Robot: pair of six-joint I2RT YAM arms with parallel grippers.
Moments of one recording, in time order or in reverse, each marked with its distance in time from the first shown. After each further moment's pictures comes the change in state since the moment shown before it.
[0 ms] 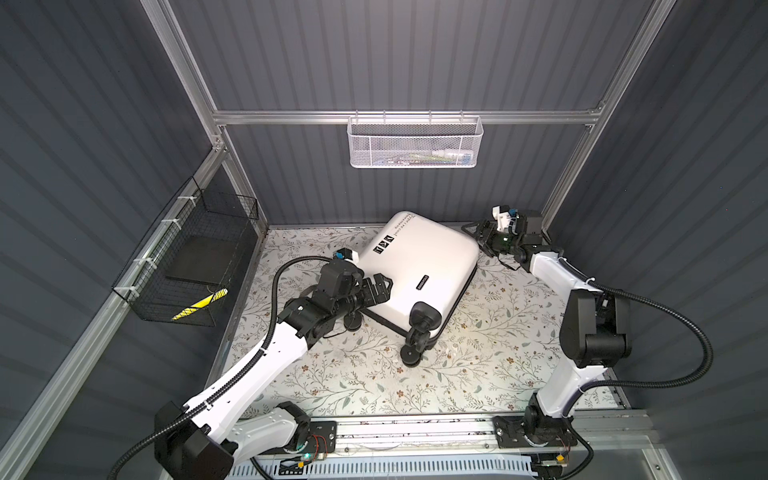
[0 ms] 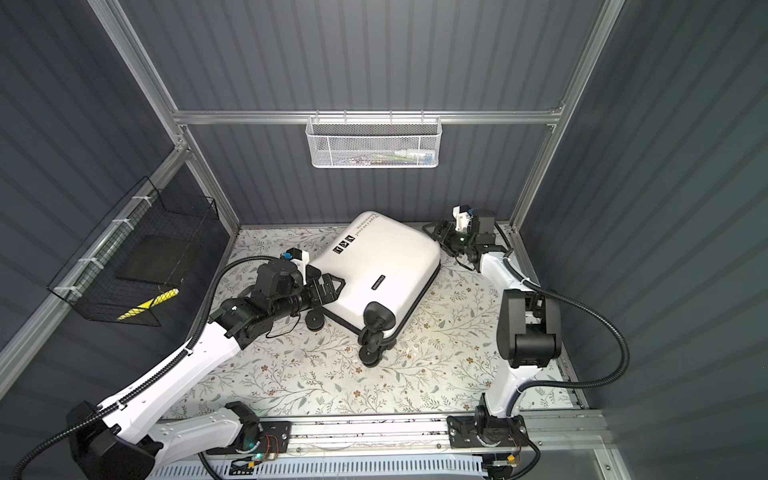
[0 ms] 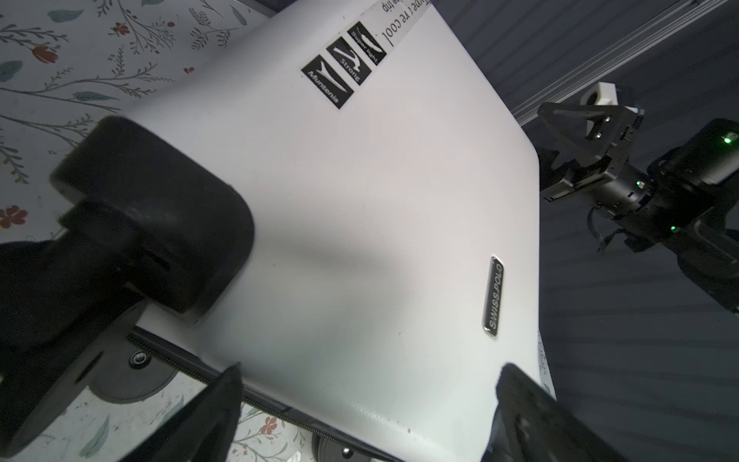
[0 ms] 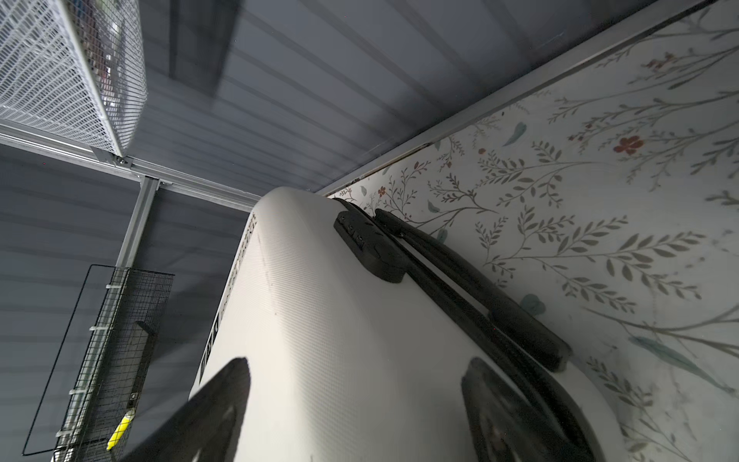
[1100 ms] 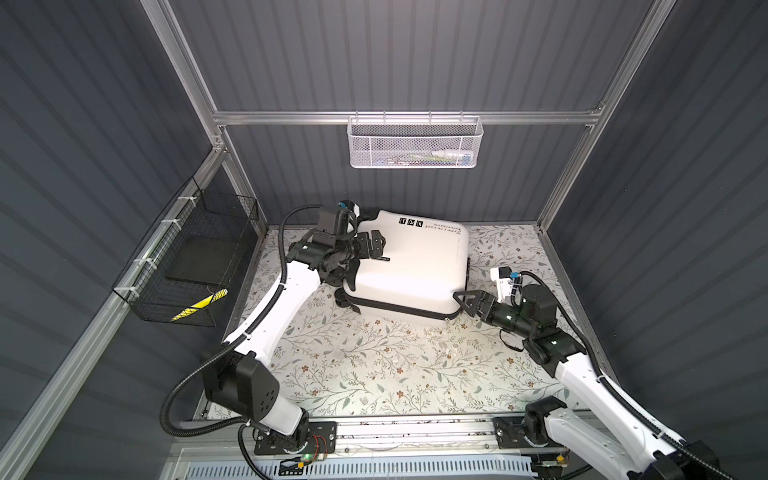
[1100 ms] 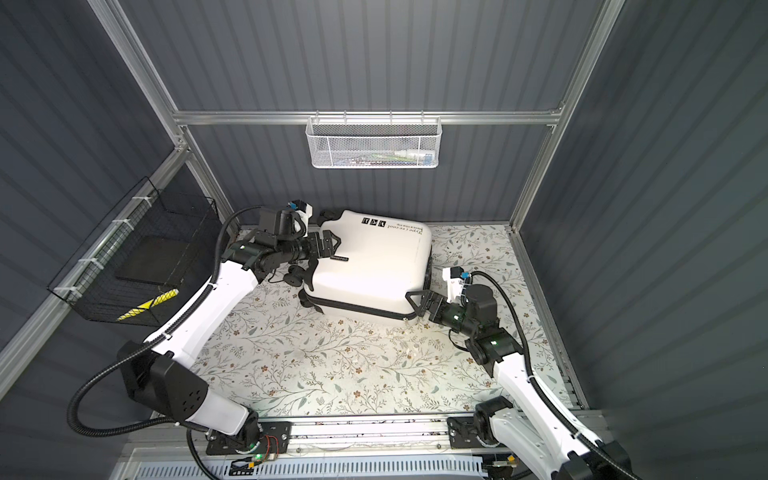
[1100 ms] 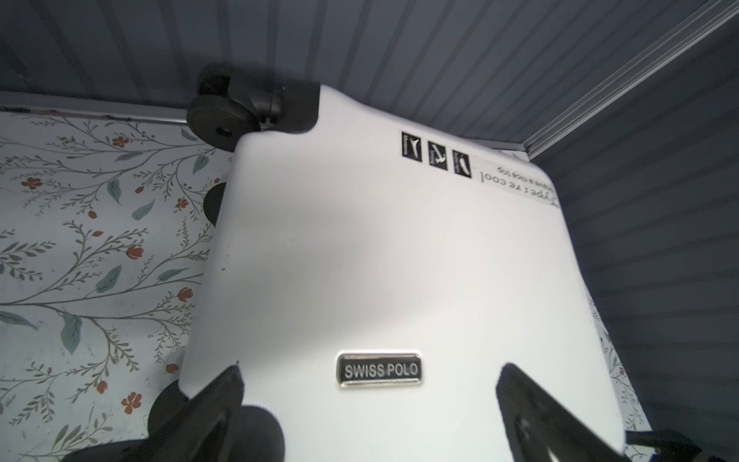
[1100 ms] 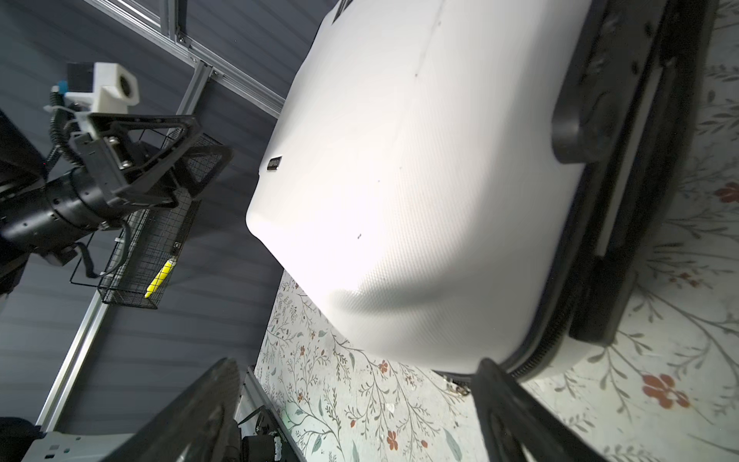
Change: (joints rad) left arm 0.220 0.361 0.501 -0.146 0.108 0.355; right arm 0.269 -0.916 -0.766 -0.016 0.200 0.080
